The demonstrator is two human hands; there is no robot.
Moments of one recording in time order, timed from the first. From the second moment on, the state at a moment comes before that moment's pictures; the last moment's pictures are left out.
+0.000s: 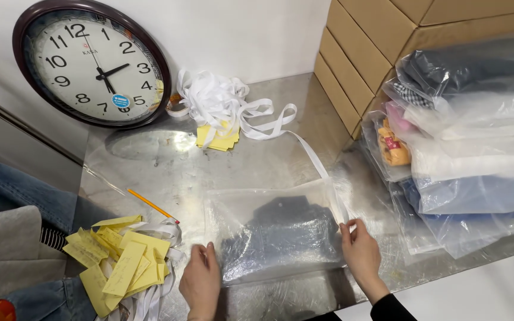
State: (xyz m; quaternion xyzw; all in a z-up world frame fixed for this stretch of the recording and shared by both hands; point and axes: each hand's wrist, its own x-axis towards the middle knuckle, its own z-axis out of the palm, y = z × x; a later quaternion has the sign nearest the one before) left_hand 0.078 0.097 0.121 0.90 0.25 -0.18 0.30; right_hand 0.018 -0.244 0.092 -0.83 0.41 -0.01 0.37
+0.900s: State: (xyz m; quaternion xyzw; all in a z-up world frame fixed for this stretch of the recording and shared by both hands) left_hand 0.107 0.009 0.097 0.97 -0.06 -0.09 0.23; right_hand 0.077 -0.191 0.077 -0.99 0.08 -0.08 0.10
